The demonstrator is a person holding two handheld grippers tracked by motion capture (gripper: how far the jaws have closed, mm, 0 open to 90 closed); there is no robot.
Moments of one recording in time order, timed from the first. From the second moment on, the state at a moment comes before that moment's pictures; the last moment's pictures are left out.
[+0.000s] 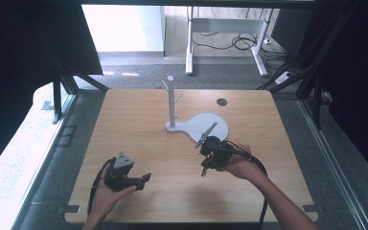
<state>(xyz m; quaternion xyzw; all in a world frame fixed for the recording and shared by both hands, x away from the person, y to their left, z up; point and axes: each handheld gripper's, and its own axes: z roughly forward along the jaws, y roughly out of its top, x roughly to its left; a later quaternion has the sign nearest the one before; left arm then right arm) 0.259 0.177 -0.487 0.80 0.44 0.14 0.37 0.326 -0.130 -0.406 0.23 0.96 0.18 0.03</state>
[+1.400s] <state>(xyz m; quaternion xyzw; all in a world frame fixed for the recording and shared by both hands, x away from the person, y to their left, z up) 0.259 0.168 -0.491 0.82 0.43 0.13 0.36 0.325 -0.113 -0.396 0.21 0.96 0.18 0.04</state>
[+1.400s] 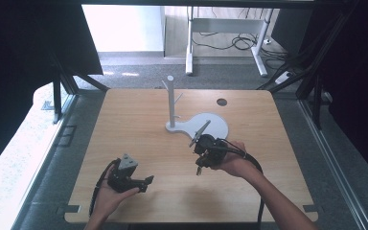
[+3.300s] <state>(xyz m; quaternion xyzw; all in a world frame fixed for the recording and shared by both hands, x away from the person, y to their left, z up) 0.259 0.171 -0.490 0.82 0.43 0.13 0.36 0.399 -0.103 -0.392 0.26 0.95 0.17 0.04</state>
